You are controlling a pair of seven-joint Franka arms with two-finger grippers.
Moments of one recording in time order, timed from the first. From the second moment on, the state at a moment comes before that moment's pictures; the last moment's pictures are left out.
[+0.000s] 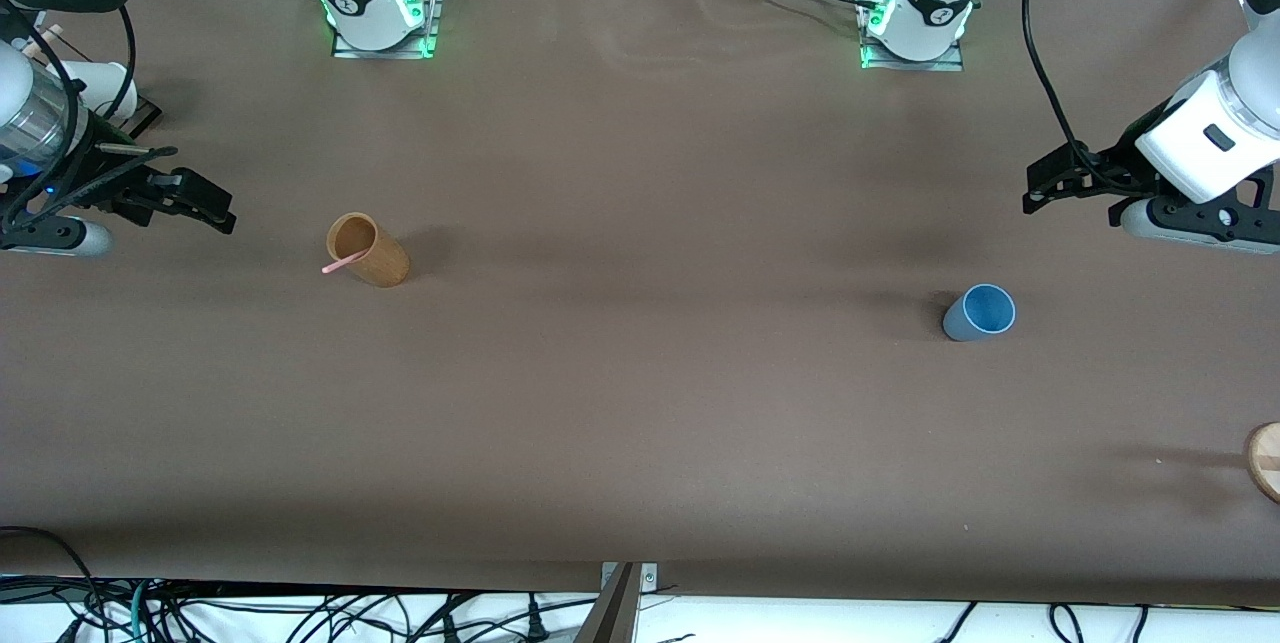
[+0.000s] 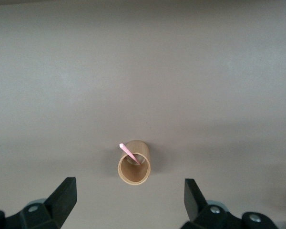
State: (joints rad) left arm -0.10 0.12 0.01 -1.49 -0.08 1.59 0.02; right arm 0.06 0.13 0.03 -1.52 0.00 1.68 0.18
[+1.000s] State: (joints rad) left arm -0.11 0.13 0.01 -1.48 -0.07 1.59 0.02; right arm 0.05 0.13 0.03 -1.52 0.00 1.70 0.10
